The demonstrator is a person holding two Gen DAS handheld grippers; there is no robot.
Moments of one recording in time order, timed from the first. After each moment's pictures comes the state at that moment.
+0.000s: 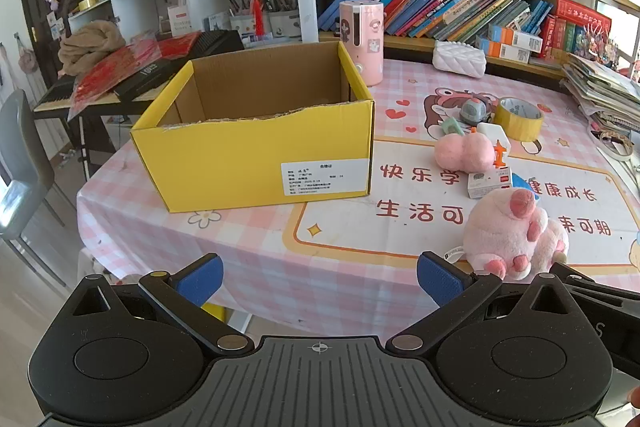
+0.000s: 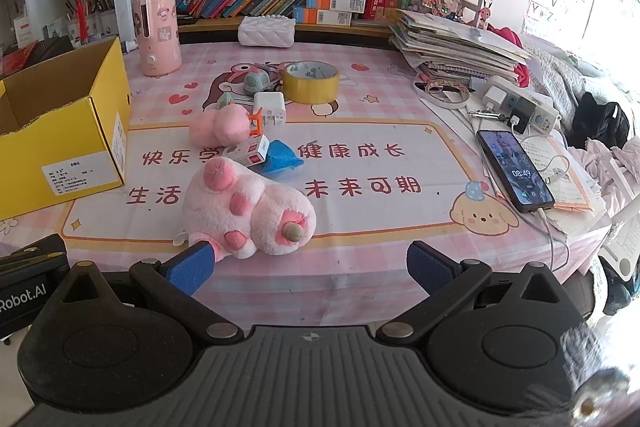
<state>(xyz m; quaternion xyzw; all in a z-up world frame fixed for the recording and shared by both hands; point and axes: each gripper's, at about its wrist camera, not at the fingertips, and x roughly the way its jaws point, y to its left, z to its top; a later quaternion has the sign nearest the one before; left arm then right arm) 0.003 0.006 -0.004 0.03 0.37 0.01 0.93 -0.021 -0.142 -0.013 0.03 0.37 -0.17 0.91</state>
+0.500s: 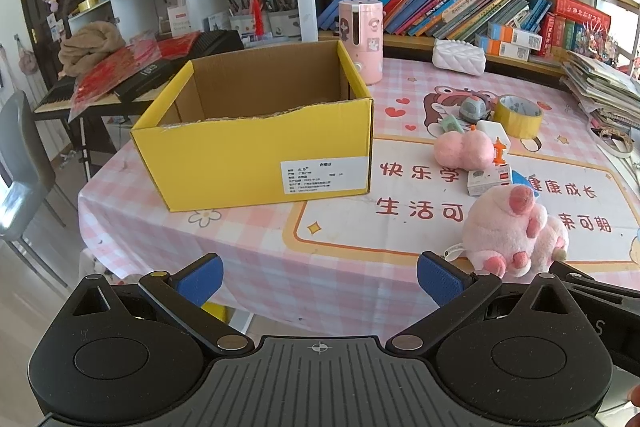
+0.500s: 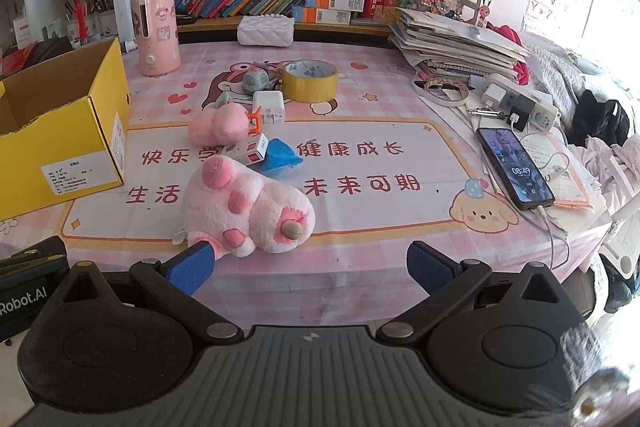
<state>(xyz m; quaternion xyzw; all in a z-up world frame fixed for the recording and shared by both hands) 0.002 0.004 -0.005 0.03 0.37 0.01 0.93 -0.022 -0.142 -0.014 0.03 0.37 -0.17 0.91</state>
